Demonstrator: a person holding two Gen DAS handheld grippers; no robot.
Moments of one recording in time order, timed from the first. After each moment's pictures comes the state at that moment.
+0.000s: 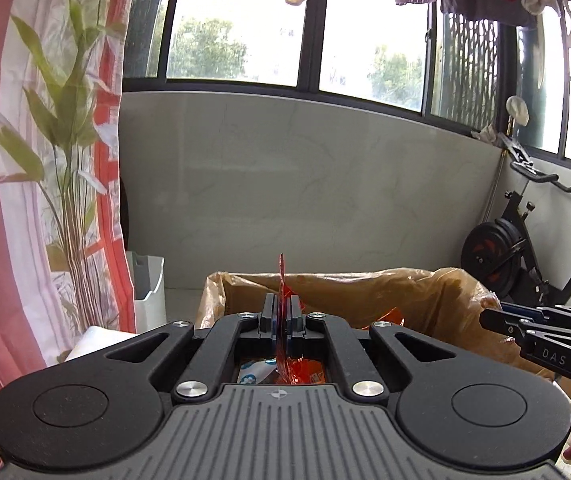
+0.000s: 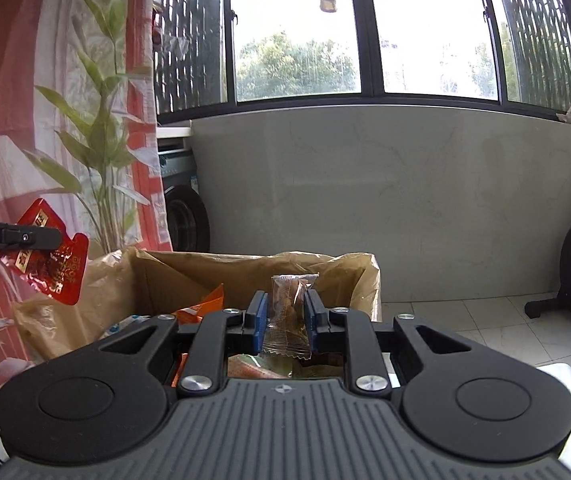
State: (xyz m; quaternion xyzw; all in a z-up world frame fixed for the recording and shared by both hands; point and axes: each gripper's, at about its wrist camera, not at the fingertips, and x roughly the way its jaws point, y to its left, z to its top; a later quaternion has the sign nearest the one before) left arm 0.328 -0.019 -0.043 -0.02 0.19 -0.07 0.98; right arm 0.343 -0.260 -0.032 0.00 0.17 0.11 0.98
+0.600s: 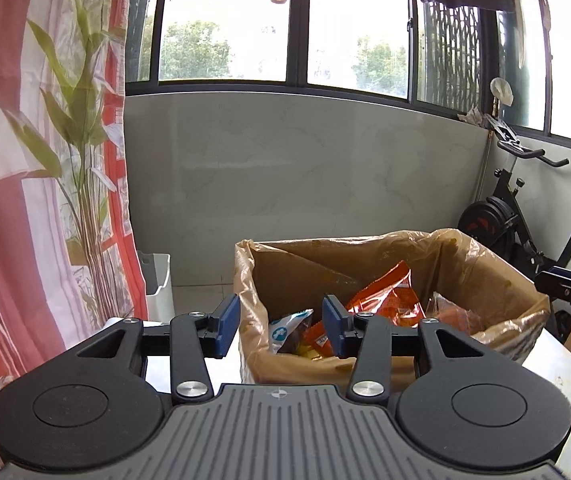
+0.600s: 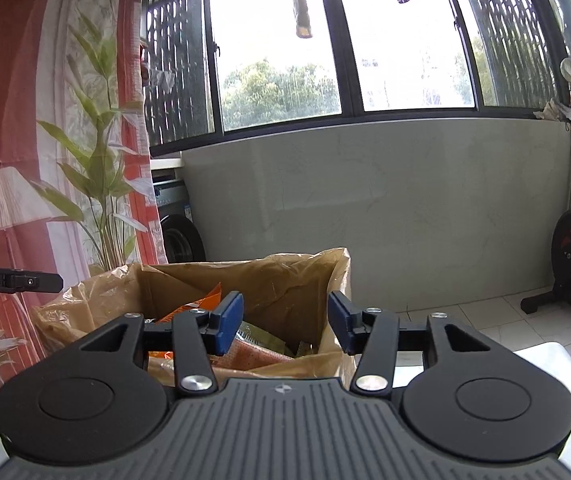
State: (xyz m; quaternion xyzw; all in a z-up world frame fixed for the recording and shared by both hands) left arm 0.275 0.026 -0.056 0.01 0.19 -0.09 0.98; right arm 0.265 -0.294 -0.046 0.05 0.11 0.11 0.99
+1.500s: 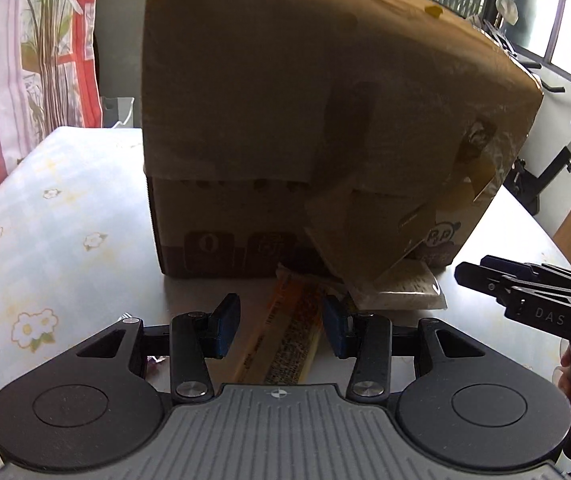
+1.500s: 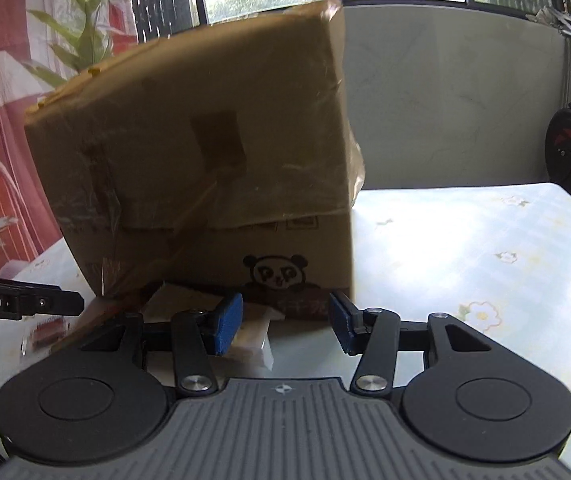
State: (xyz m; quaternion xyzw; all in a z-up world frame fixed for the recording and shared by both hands) left arm 0.253 -0.004 -0.213 -0.03 0.37 -0.13 0.92; right arm 0.238 -0.268 -0.178 0.05 0.29 0.11 0.95
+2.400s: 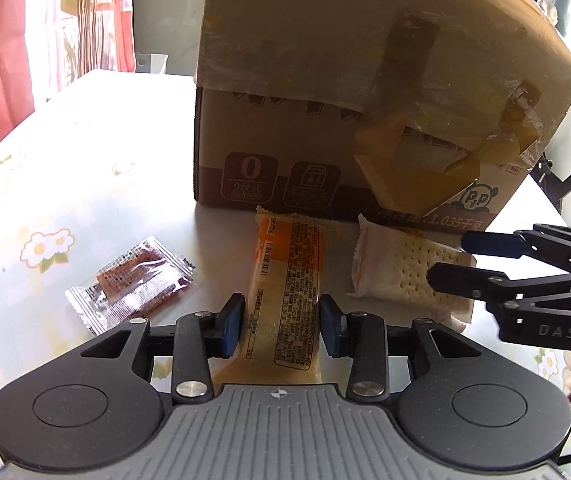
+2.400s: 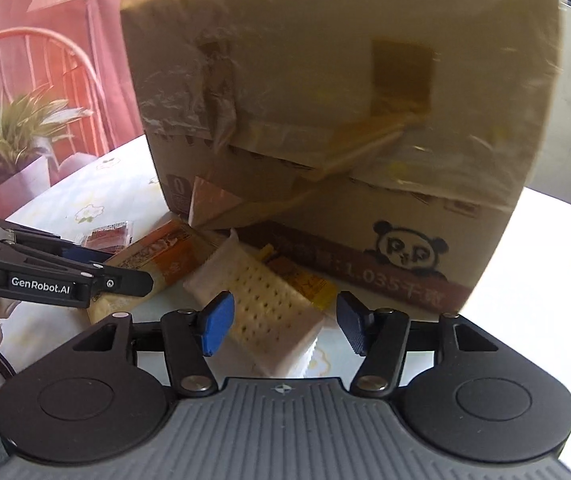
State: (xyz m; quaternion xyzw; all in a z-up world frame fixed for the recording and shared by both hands) left arm 0.235 0.010 -0.240 -0.06 0.41 -0.08 0.91; right arm 0.253 -0.218 -0.175 -0.08 0.35 0.26 0.90
